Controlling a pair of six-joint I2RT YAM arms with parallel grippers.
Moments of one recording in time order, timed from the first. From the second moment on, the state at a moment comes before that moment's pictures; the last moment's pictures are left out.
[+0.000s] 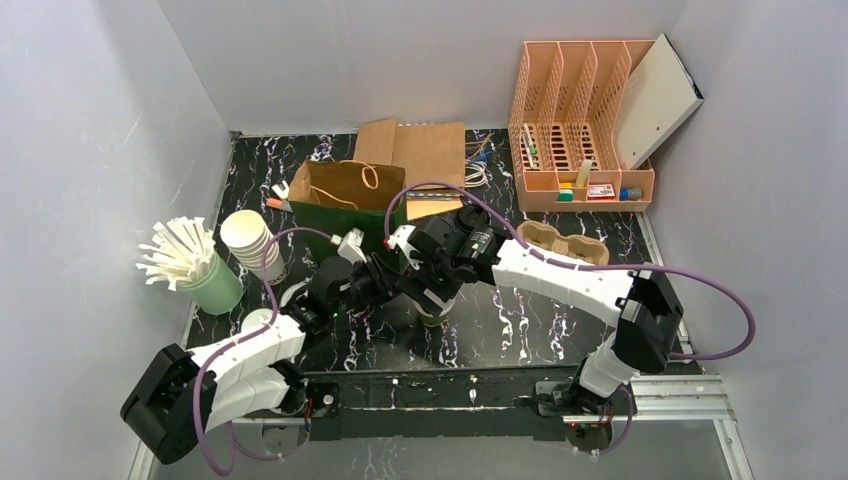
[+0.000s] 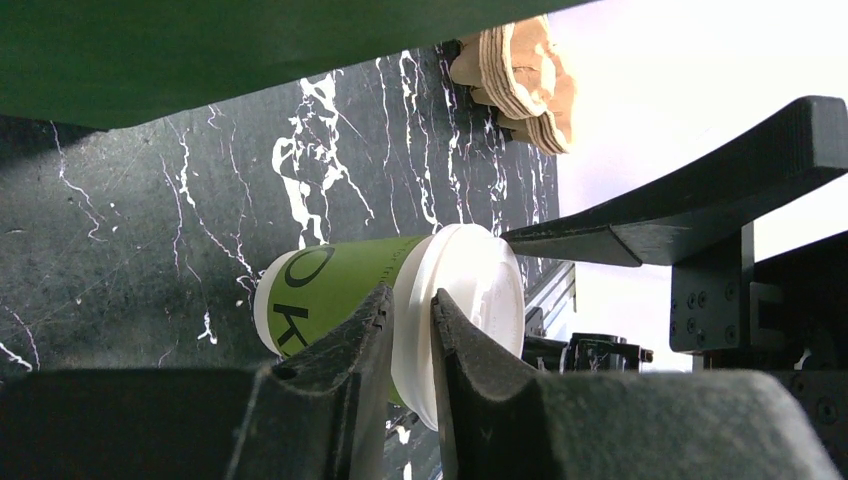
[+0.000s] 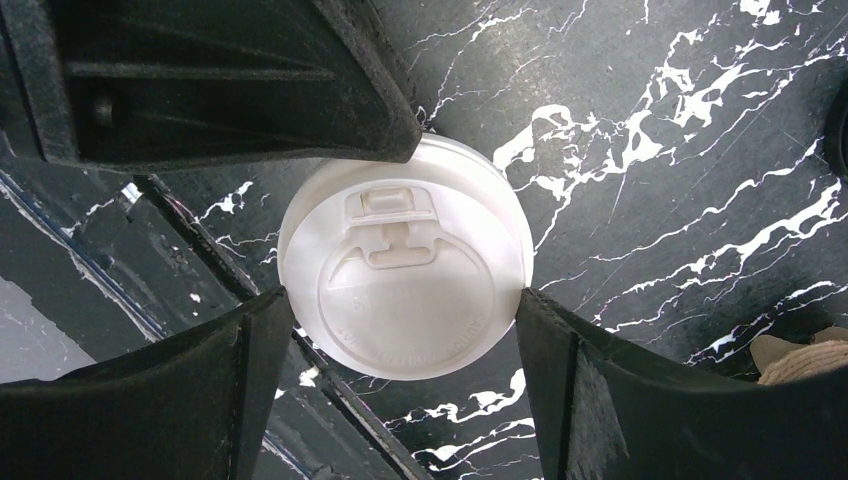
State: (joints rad) left arm -0.67 1.04 0.35 0.29 0.16 -1.03; right arm 1.07 1.59 1.33 -0.83 -0.02 0.02
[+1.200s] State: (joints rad) left arm -0.66 0.88 0.42 -0.05 0.09 -0.91; right arm 1.08 1.56 1.28 -0.79 0.01 0.06
